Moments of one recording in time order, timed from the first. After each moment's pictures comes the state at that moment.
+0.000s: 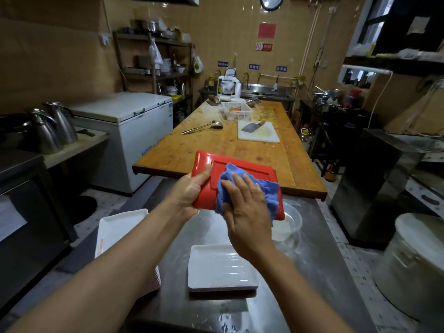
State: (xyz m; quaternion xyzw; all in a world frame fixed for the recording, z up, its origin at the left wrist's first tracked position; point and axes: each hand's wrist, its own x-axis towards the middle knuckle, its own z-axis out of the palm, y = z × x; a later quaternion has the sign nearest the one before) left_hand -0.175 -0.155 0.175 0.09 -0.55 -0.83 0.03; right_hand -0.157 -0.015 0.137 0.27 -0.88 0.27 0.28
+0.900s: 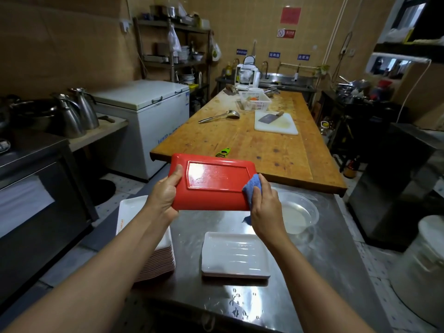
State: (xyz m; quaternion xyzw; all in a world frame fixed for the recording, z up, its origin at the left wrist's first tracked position) left_hand -0.142 -0.213 0.146 0.18 -0.46 -0.86 0.12; right_hand -0.184 -0.017 0.108 0.15 -0.92 0.36 0.08
